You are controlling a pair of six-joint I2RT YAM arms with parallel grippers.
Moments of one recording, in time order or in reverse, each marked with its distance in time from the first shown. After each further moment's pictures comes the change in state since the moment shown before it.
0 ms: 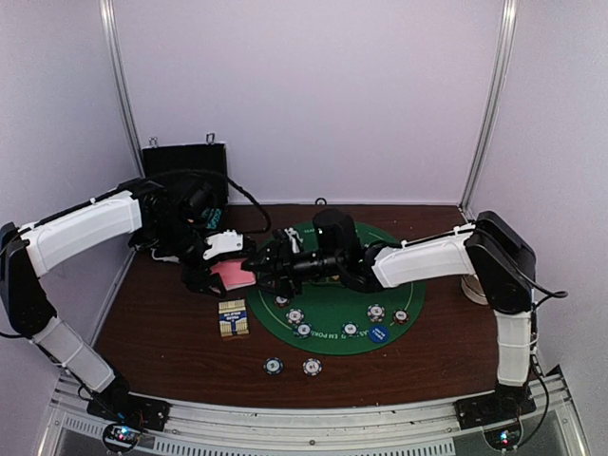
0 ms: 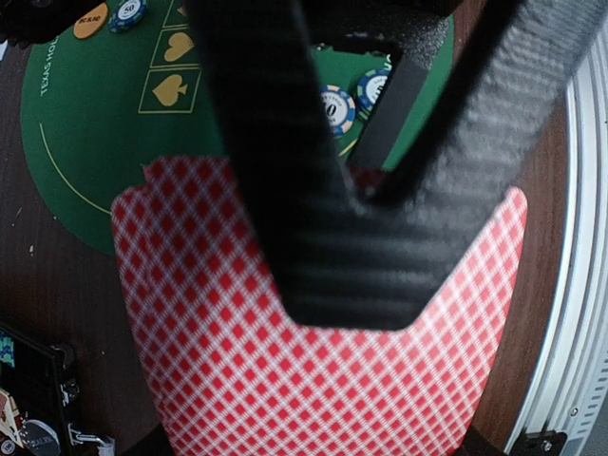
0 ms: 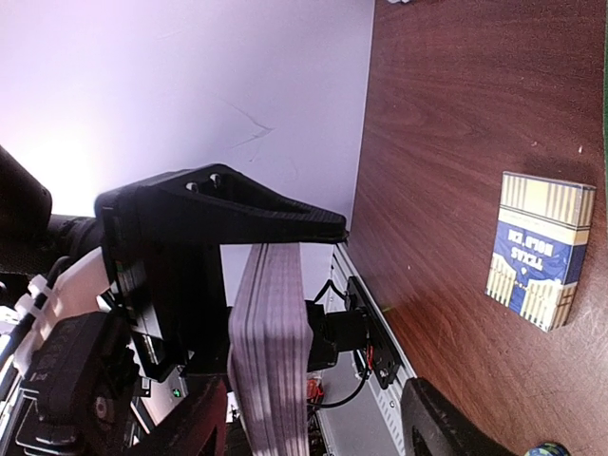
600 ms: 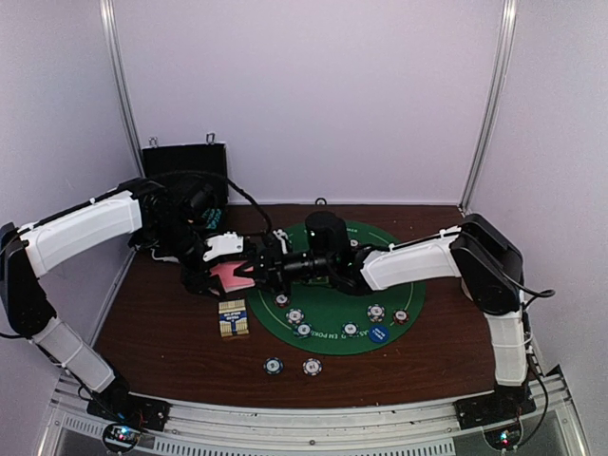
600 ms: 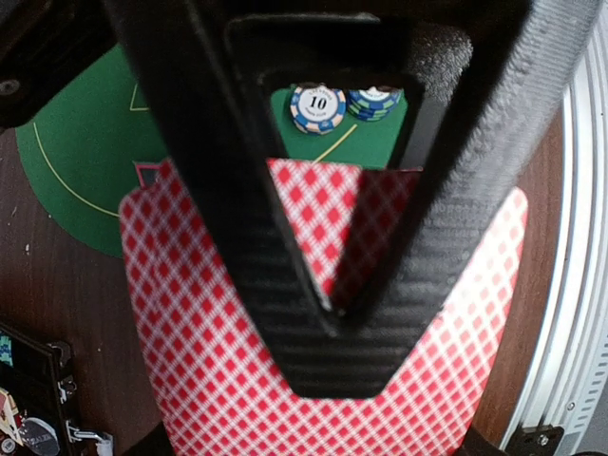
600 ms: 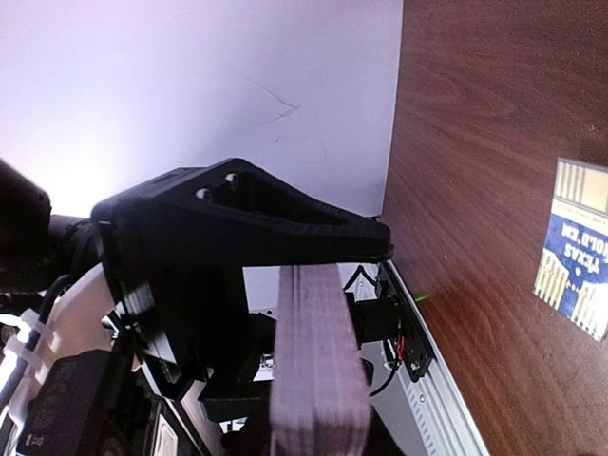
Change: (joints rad) left arm -0.013 -0.005 0.003 -0.019 -0.011 0.000; right arm 0.020 0.085 0.074 0.101 -0.059 0.103
